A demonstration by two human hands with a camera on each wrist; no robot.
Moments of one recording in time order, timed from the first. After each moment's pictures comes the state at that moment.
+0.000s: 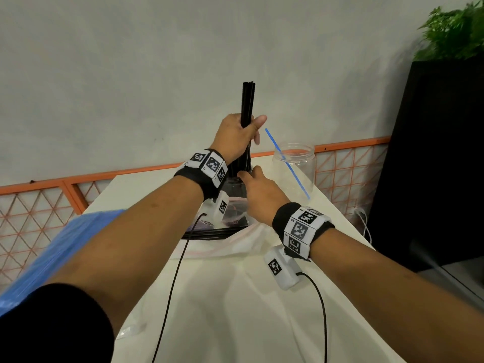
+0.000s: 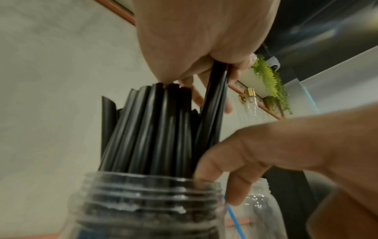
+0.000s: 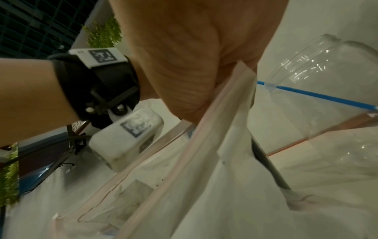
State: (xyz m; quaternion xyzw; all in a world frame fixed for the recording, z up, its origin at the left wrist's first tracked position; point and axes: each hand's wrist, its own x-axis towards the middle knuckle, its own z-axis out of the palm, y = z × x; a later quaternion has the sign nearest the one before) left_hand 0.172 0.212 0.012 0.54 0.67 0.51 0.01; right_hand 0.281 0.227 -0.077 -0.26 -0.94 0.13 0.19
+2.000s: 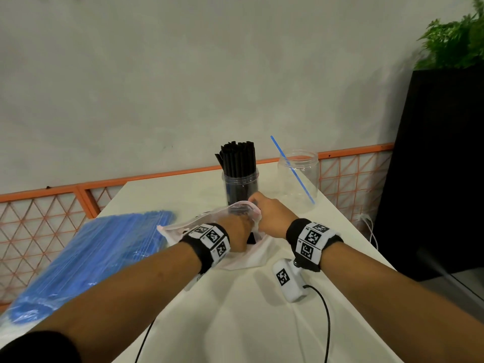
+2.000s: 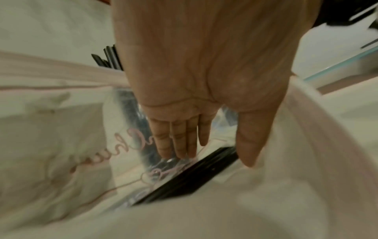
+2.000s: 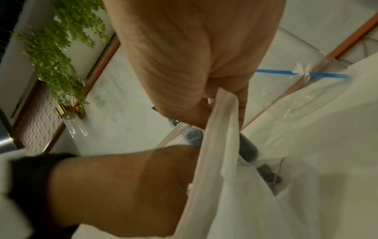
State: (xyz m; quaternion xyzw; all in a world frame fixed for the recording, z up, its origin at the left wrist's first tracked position) left_hand 0.187 0.144 -0.114 0.64 0.76 -0.12 0.01; right_hand 0.297 0.228 -0.103 -0.24 -0.91 0.30 0.15
